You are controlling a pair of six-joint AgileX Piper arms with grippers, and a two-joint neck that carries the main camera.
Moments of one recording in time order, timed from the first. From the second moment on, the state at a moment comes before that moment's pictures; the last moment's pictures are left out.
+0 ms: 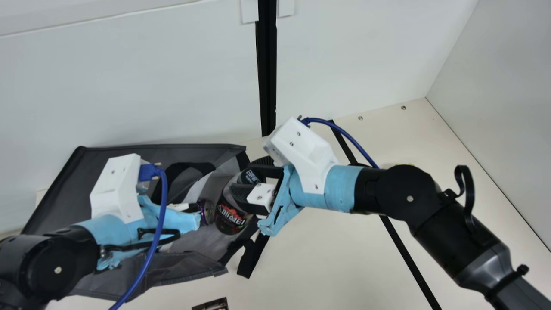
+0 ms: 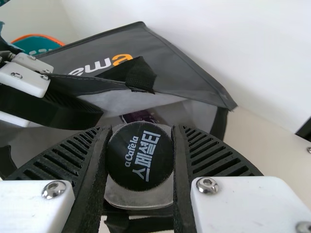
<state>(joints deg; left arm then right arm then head) -32.5 91.6 -82.6 -17.8 46.0 -7.5 13.6 76.6 -67.5 51.1 38.4 -55.0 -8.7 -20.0</state>
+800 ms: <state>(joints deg) -32.5 91.6 -82.6 -17.8 46.0 -7.5 17.5 83.5 -65.2 64.6 30.9 -65.1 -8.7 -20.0</state>
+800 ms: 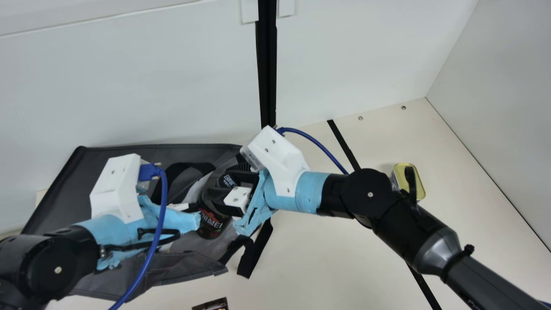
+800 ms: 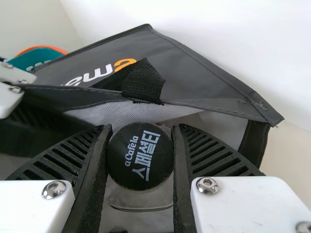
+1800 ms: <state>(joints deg) -32.5 91.6 -82.6 -17.8 46.0 -7.5 19.0 93.1 -65.7 77.4 27.5 -75.0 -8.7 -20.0</state>
